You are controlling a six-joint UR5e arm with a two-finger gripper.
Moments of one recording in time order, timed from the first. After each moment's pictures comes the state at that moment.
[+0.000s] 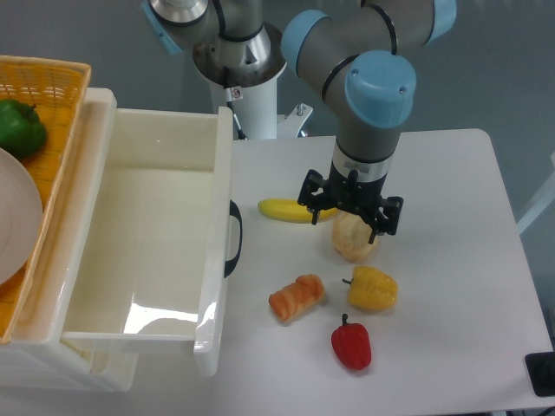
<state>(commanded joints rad) 2.58 -1.85 -1.51 -1.27 1.46 0.92</state>
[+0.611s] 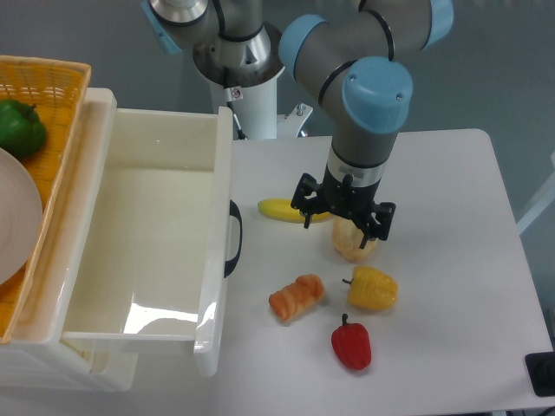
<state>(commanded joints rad) 2.55 -1.88 -1.54 -1.24 1.44 0.92</state>
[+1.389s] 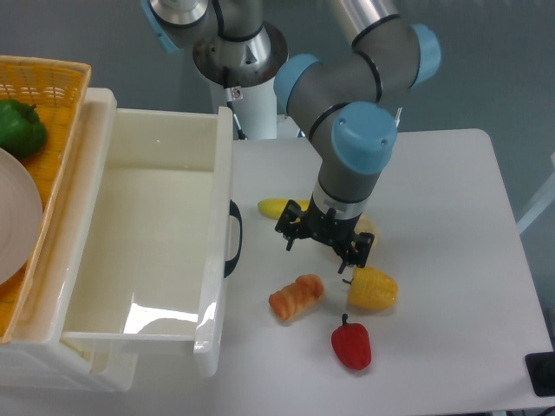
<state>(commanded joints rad) 2.52 -1.96 -1.58 -1.17 1.39 0.96</state>
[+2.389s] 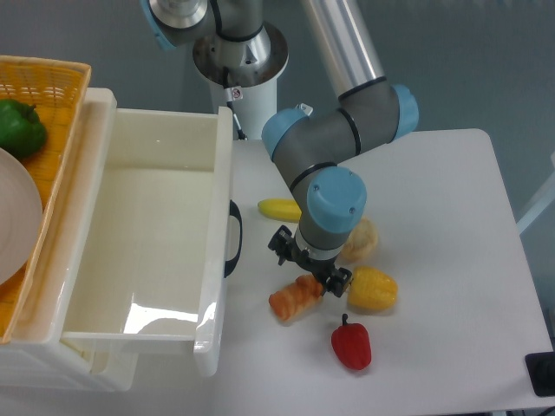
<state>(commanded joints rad) 2.47 -2.10 -1.58 -1.08 1.48 1.09</state>
